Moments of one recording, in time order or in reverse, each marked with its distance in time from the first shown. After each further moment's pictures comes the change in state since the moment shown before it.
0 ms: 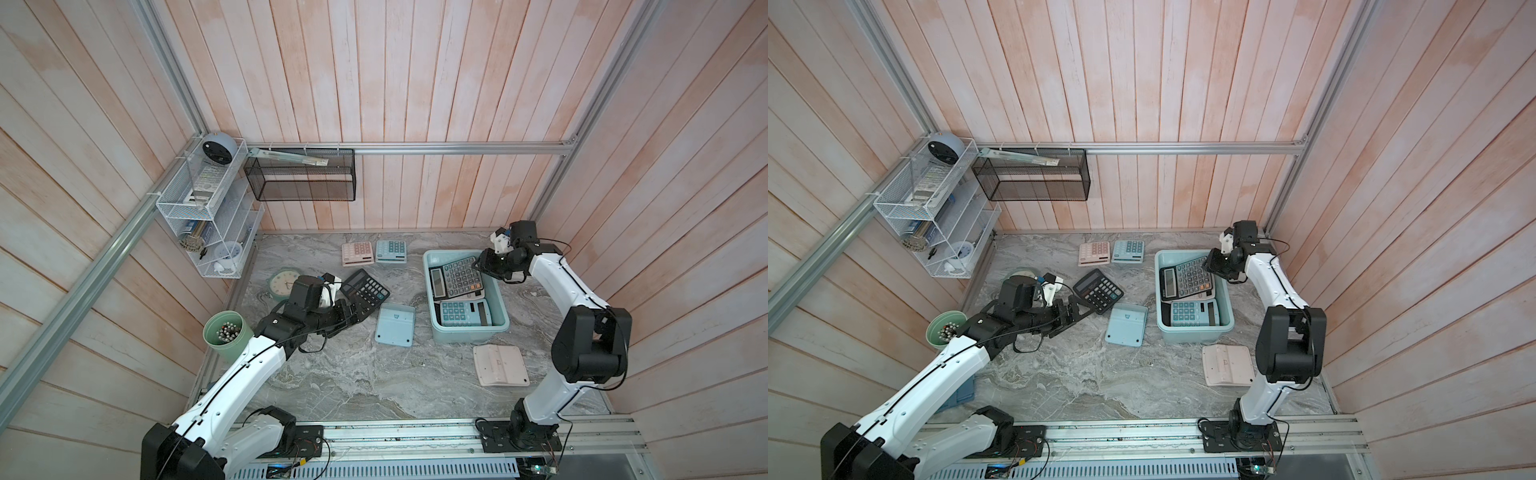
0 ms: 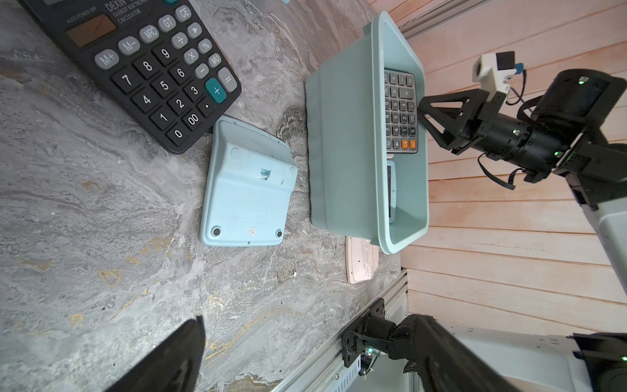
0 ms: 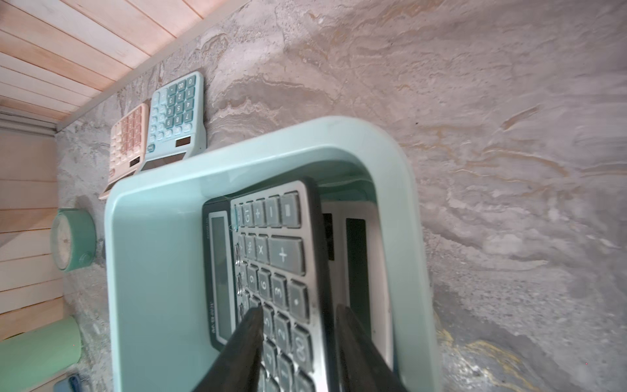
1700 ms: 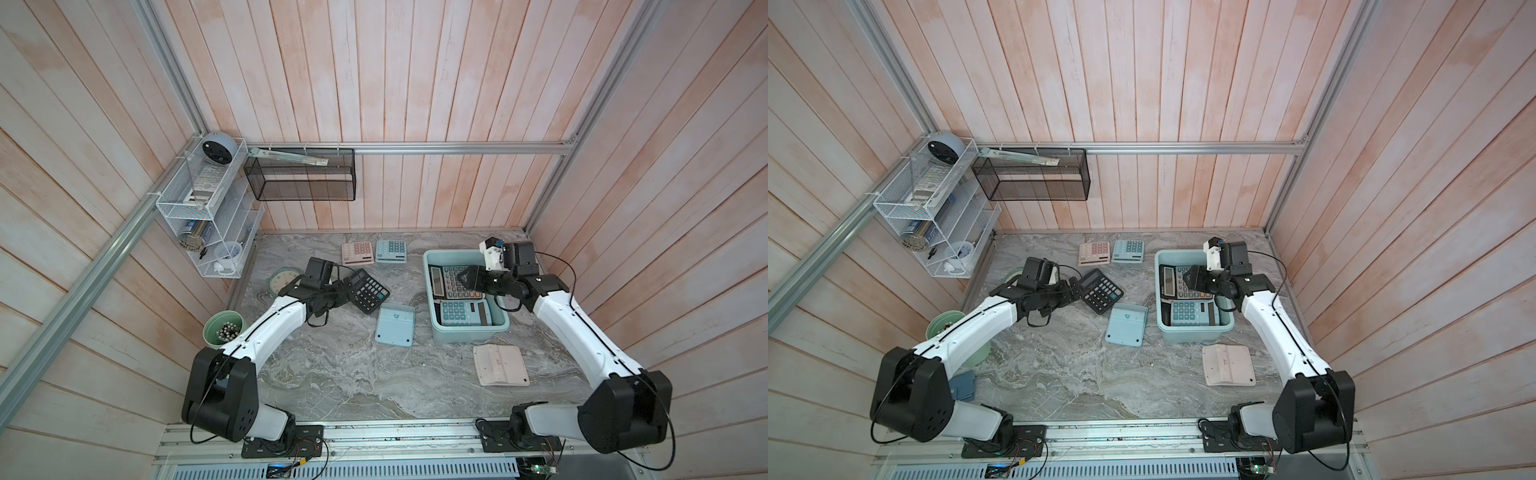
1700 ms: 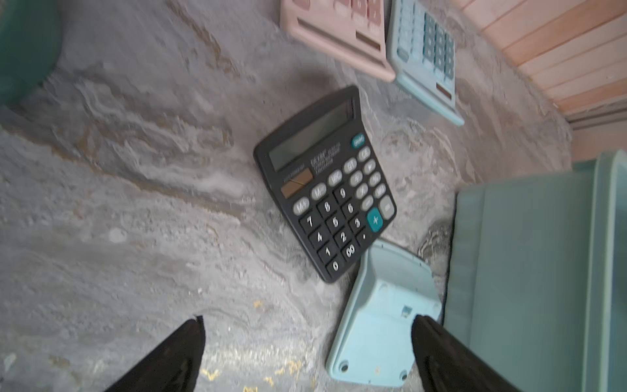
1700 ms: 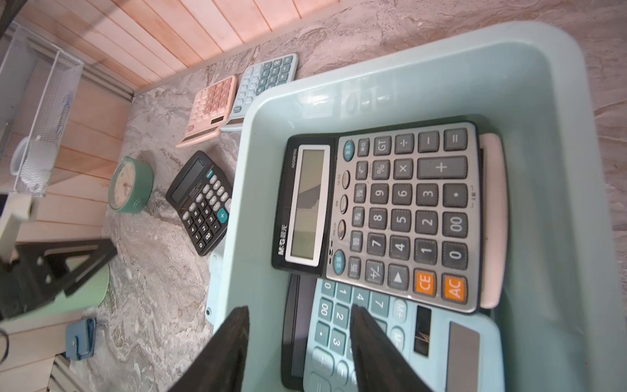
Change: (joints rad) left arm 0.102 0.435 0.224 0.016 -0.423 0.130; right arm 0.176 -0.443 -0.369 0.162 -0.024 0.060
